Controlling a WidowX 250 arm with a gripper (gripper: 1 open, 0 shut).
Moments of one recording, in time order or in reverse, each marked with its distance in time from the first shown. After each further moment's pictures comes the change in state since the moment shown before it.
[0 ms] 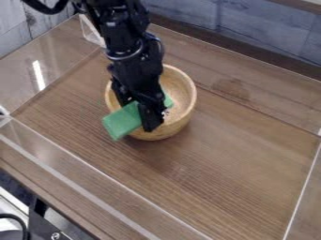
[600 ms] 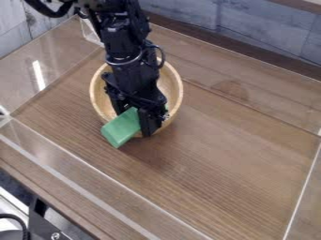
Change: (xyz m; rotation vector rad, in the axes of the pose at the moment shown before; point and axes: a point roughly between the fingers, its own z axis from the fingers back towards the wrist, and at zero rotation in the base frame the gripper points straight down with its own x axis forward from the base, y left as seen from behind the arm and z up) arm -0.010 0.001 -0.002 -0.012 0.065 0.145
